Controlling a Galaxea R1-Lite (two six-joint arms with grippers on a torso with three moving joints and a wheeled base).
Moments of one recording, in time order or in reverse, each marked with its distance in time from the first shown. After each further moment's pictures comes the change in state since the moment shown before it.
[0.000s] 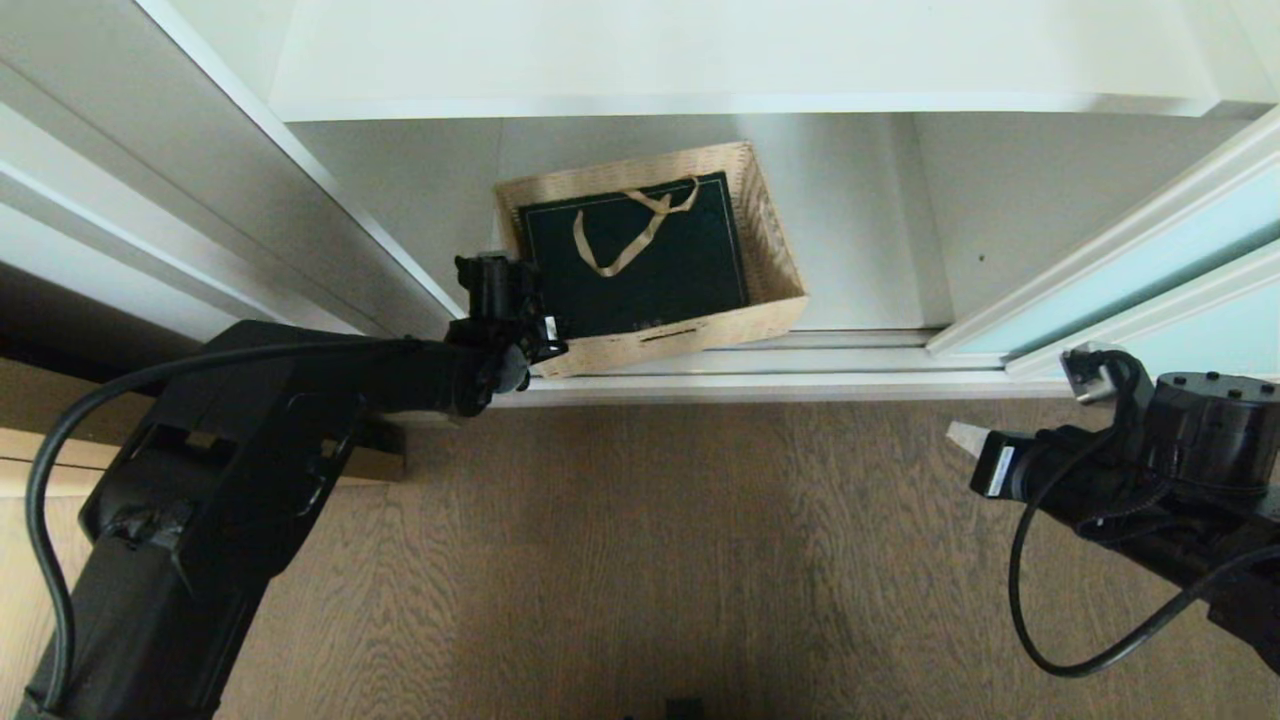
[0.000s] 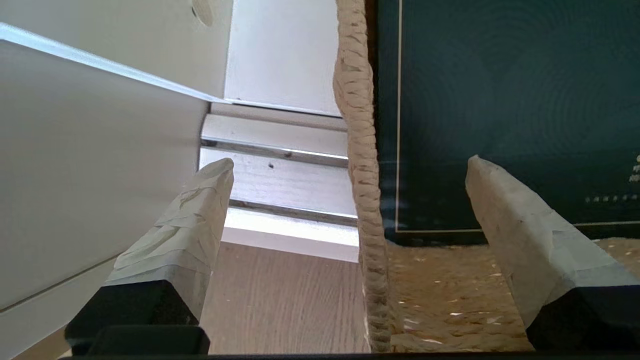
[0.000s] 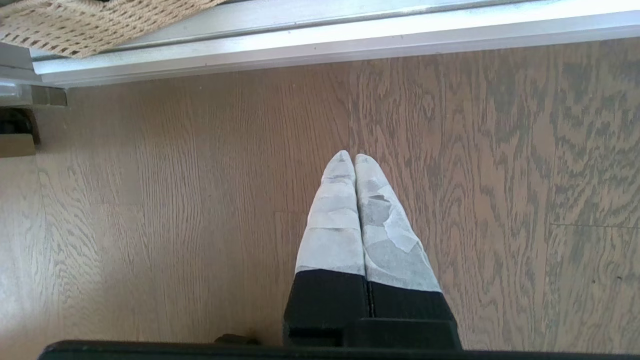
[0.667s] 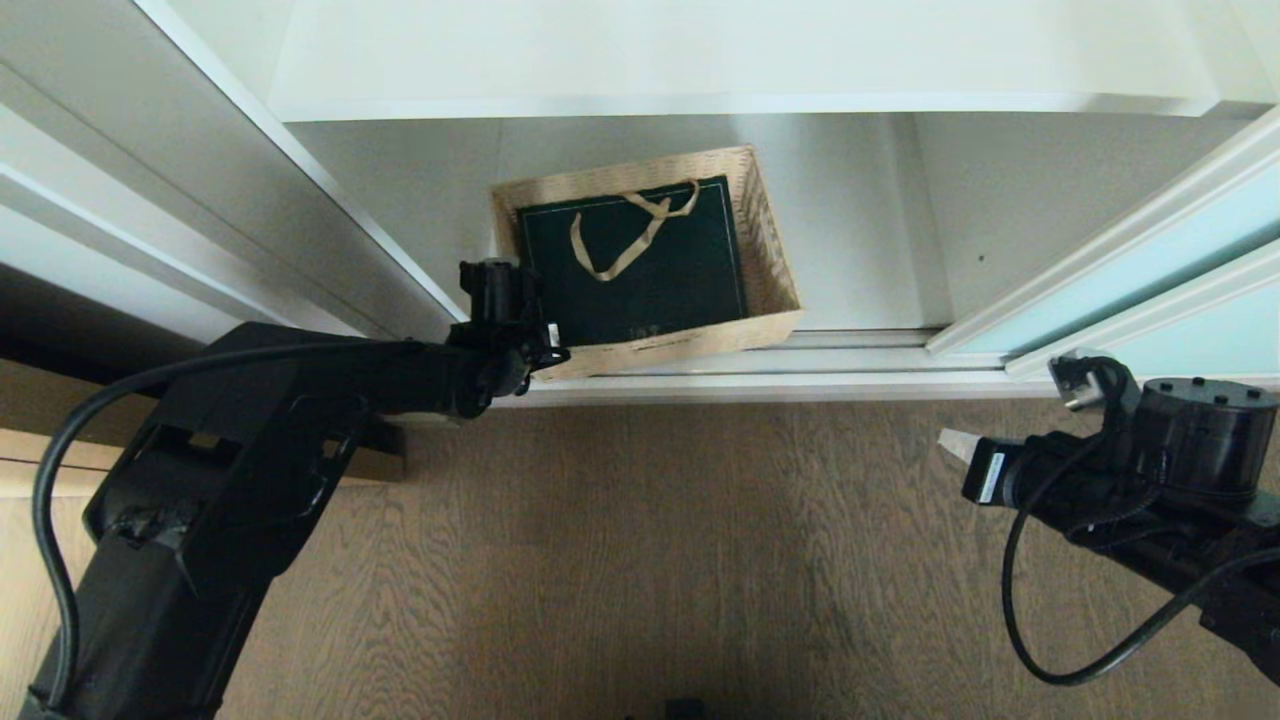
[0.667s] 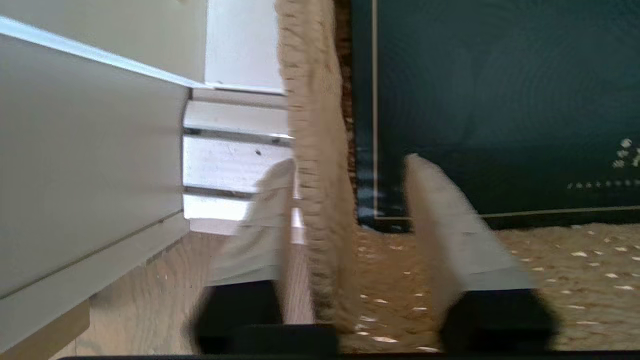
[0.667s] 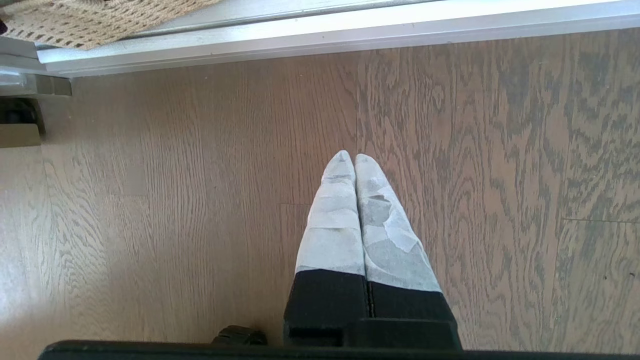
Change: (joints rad) left arm 0.004 0.004 0.000 0.031 -0.041 0.009; right arm 0.018 0.011 0.006 -0.001 -0.001 0.003
